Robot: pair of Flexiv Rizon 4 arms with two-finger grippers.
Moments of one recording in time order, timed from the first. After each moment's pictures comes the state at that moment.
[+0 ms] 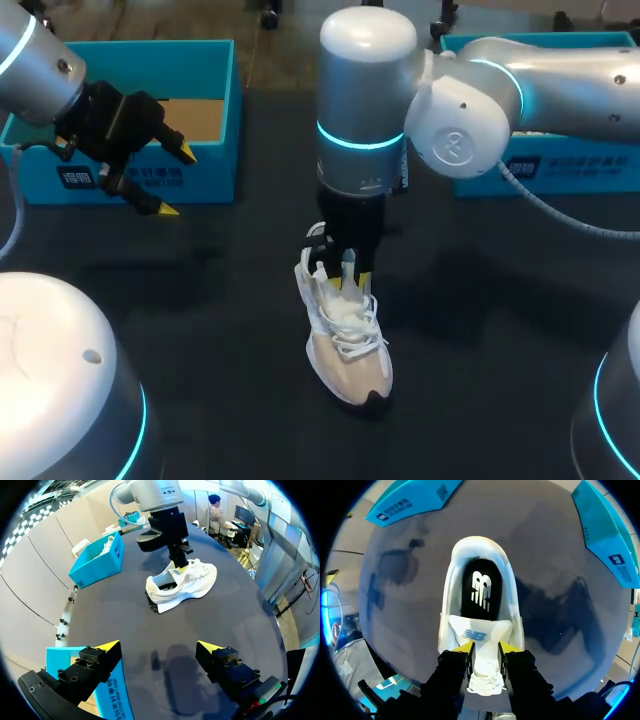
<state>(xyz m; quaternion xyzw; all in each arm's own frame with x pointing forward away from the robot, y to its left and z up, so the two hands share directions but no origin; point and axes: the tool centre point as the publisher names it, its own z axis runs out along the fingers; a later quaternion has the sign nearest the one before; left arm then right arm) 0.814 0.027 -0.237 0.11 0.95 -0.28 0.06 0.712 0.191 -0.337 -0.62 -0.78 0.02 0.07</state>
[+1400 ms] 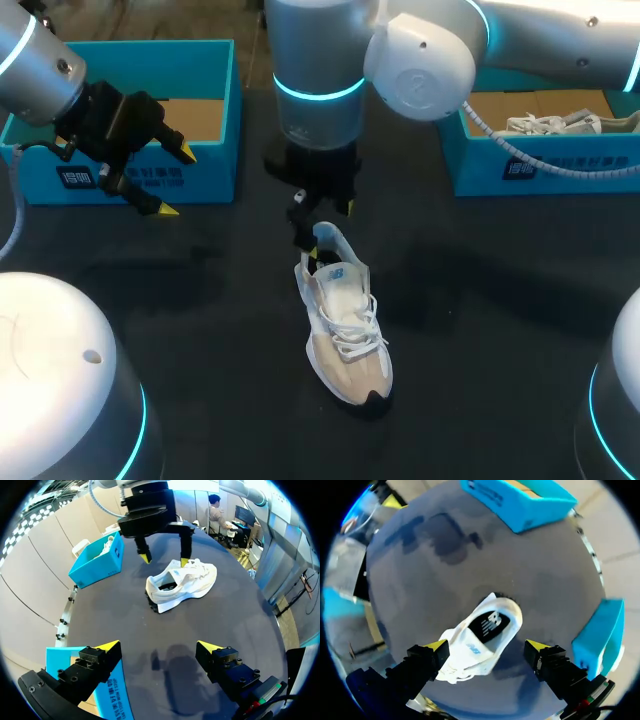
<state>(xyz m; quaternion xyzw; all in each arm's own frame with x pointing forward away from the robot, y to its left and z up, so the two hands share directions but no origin) 0.814 0.027 -0.237 0.11 0.95 -0.28 0.06 0.768 0.210 -0.277 -0.26 -0.97 0.01 0.00</state>
